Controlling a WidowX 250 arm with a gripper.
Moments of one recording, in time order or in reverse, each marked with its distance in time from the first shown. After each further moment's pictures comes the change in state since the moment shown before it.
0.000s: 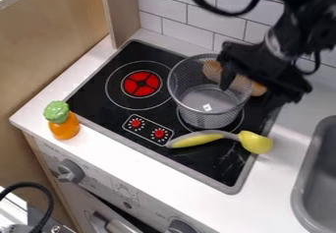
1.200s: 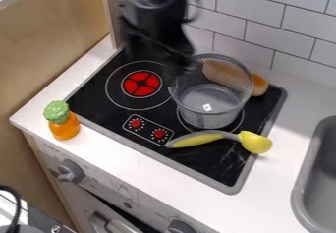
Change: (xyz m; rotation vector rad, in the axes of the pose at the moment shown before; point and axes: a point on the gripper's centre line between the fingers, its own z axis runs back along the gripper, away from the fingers) arm -0.033 0.124 0.015 -0.115 -0.039 -0.194
